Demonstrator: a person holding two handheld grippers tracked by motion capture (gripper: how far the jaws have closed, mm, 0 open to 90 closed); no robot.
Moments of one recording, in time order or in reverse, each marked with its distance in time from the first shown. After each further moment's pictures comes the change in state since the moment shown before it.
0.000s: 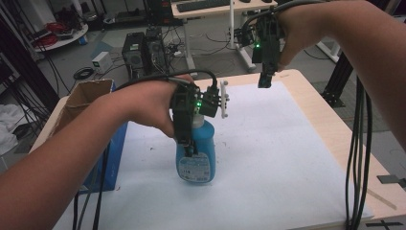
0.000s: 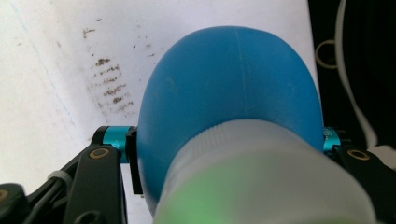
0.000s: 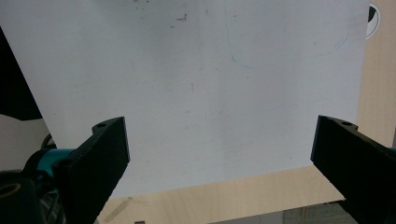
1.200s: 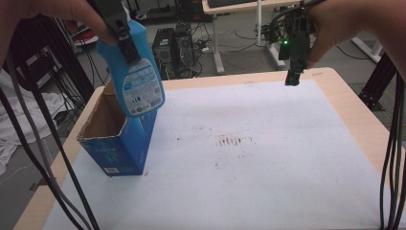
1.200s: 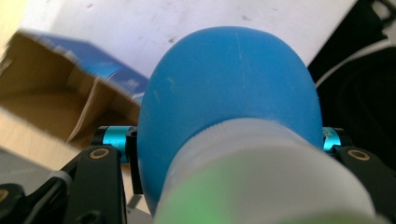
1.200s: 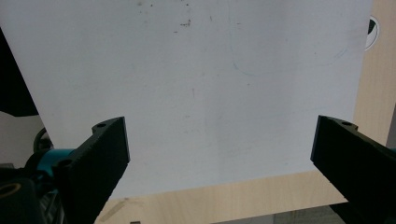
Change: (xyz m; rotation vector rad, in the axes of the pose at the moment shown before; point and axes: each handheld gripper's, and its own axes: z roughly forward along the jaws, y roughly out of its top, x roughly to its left) left arm -0.023 -0.154 -0.182 -0.069 0.115 -0.886; right arm 0.008 0.014 0.002 0.018 -0.014 -0.034
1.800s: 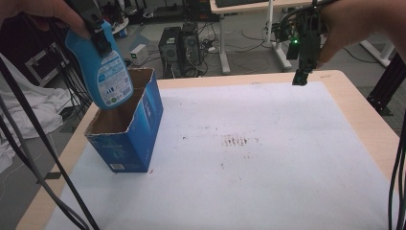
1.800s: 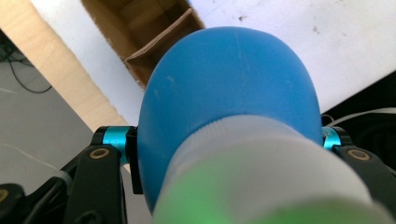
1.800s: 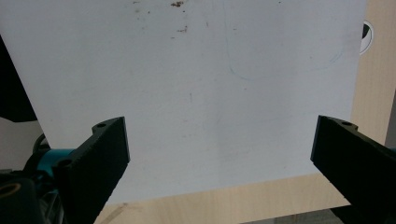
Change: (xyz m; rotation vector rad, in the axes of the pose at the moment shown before) left arm 0.061 -0.048 0.001 0.012 0.067 -0.343; right arm -0.004 0.000 -0.001 -0.021 -0.004 0.003
